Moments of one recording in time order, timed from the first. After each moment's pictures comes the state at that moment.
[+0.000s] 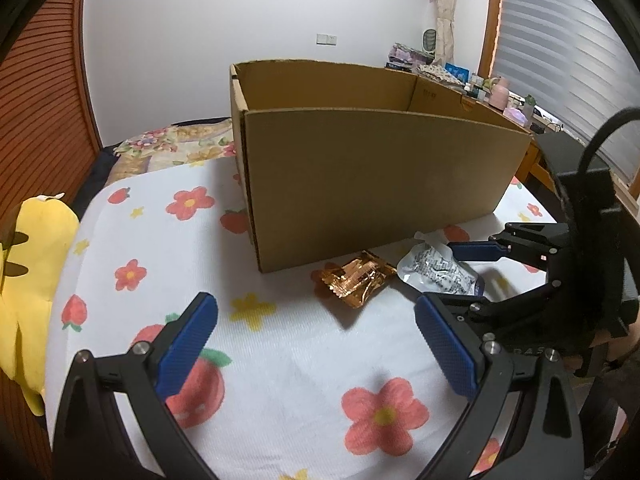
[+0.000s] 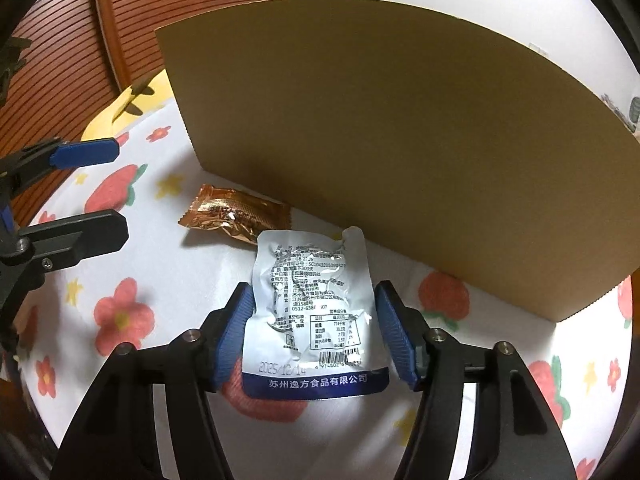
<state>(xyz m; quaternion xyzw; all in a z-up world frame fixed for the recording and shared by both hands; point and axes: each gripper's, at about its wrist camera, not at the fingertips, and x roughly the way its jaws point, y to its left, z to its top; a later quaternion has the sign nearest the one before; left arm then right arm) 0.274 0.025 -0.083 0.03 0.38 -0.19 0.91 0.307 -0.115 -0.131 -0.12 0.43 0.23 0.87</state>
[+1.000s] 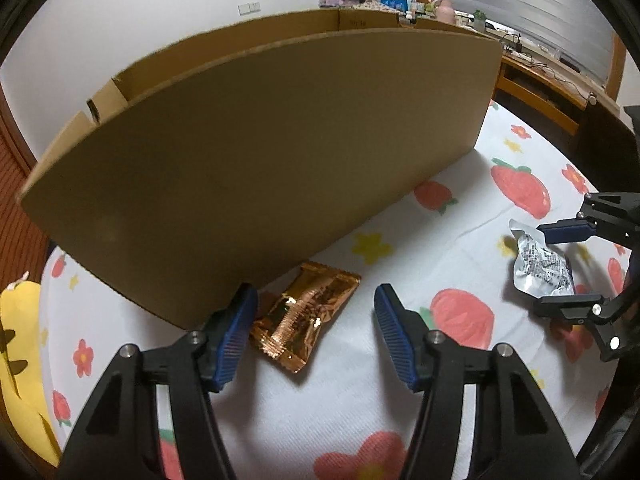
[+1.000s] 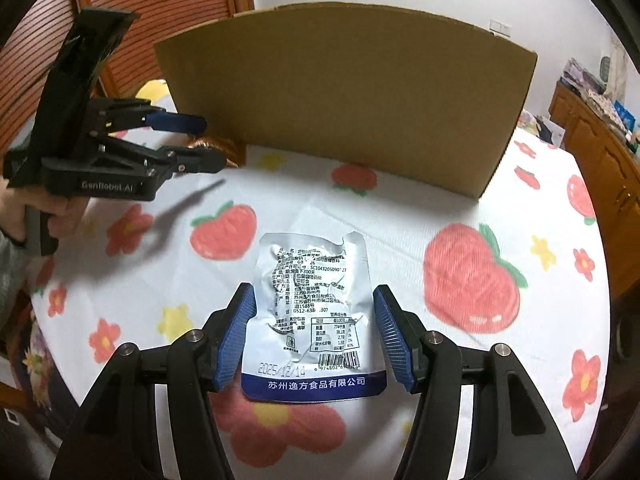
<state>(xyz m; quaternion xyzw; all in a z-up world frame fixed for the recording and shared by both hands) 0.312 -0.045 -0.101 0.16 0.42 -0.25 0.86 0.238 -0.195 -0.128 -0.08 0.43 0.19 0.88</state>
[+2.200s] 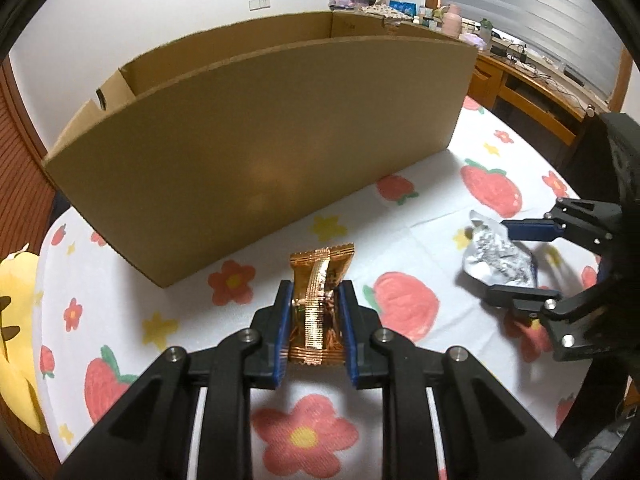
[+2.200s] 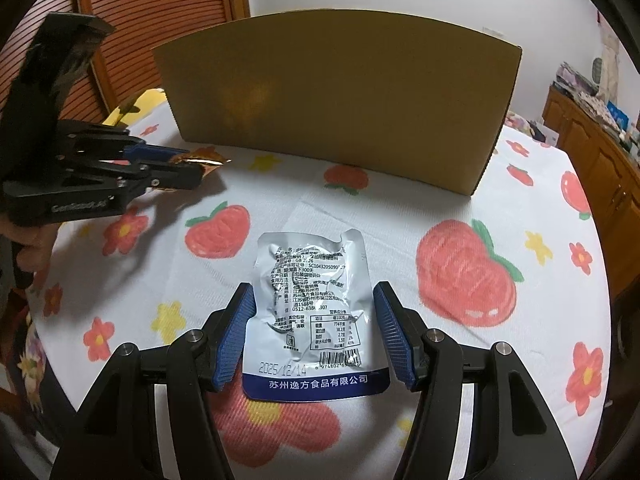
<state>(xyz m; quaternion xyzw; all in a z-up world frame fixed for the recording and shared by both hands) 0.272 -0.054 -0.090 0.13 0.42 -0.24 0.86 0.234 -0.200 -0.132 -0.07 0.41 0.18 0.89</state>
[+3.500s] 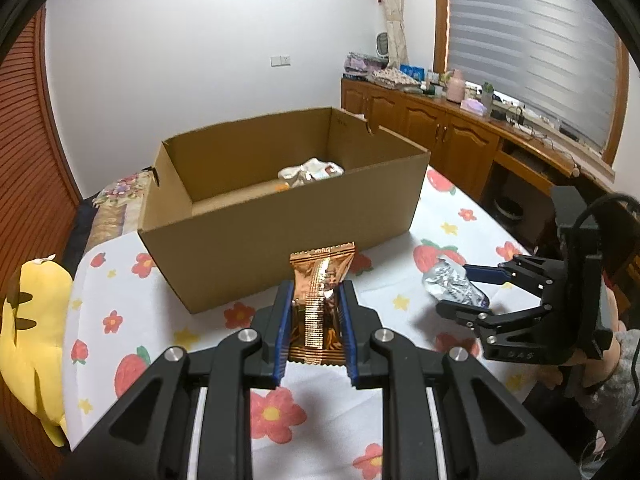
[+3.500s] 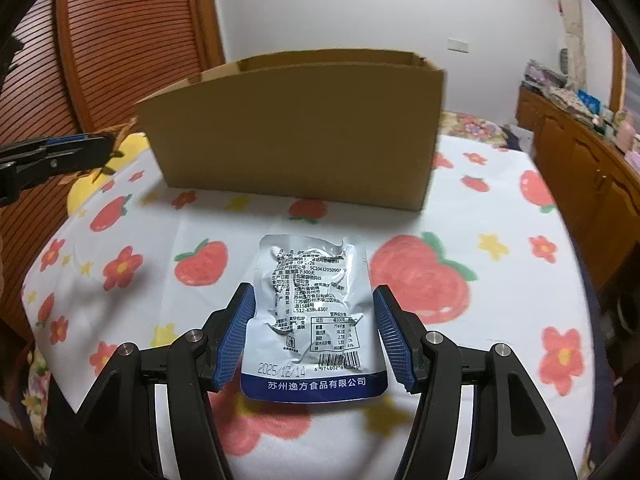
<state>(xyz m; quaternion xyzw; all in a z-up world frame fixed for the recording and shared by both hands) 0.215 -0.044 -0.008 0.08 0.33 -0.23 0.91 0.215 -0.224 -0.111 -0.02 0.36 0.14 0.92</state>
